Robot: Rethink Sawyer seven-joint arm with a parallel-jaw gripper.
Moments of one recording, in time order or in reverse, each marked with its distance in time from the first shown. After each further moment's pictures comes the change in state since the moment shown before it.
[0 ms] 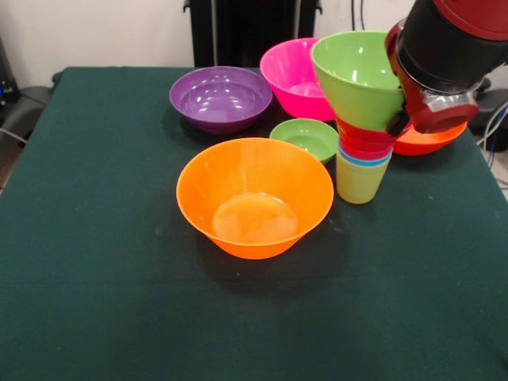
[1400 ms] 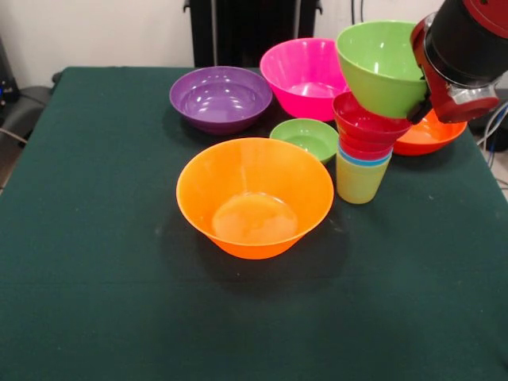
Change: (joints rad) arm 0.067 -0.012 0.004 0.086 0.001 0.000 0.000
